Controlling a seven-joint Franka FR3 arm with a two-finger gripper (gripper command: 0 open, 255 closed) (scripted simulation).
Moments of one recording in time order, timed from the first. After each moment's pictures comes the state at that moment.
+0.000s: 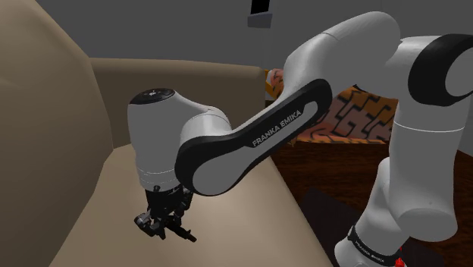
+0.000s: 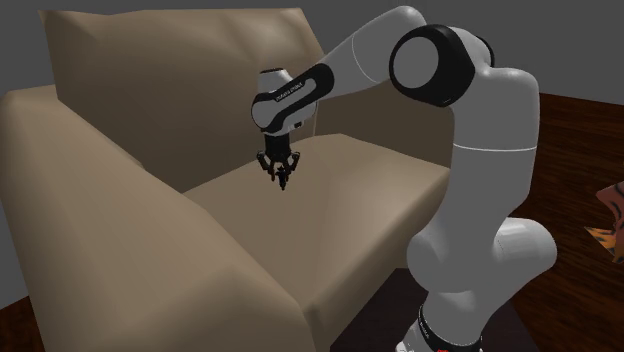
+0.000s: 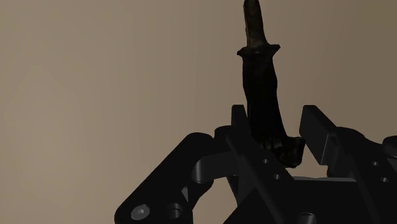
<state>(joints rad) 0.26 0.28 0.55 -1.92 -0.18 2.14 0.89</state>
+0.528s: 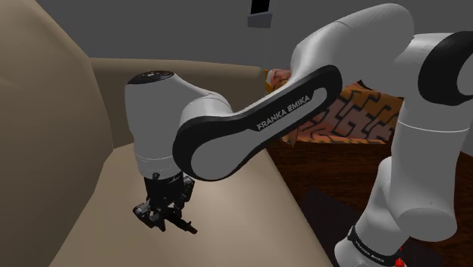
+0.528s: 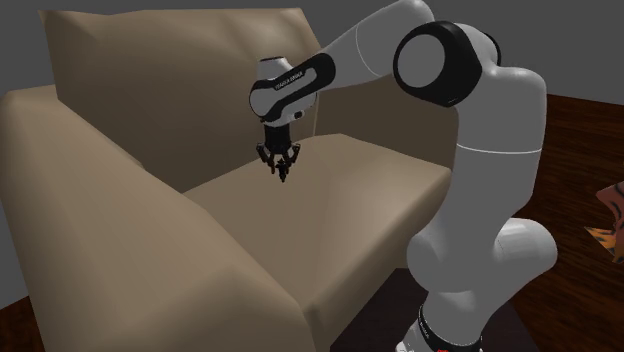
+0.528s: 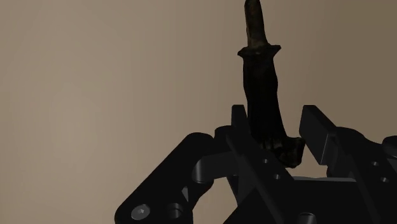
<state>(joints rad) 0.25 0.24 0.56 -1.89 -0.15 2.08 0.87</state>
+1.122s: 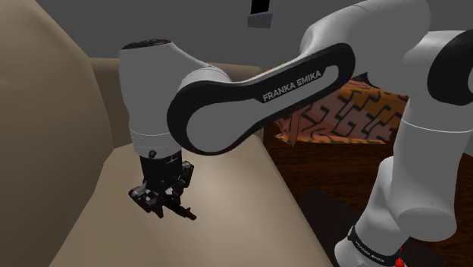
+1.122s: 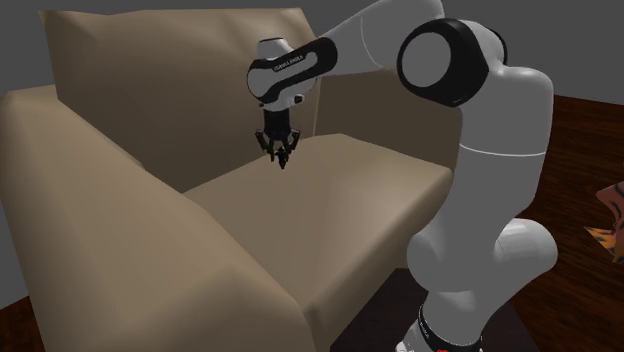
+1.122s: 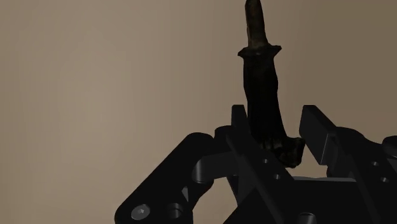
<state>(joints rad) 0.24 0.20 0.57 -1.81 -0.12 1.97 0.84</state>
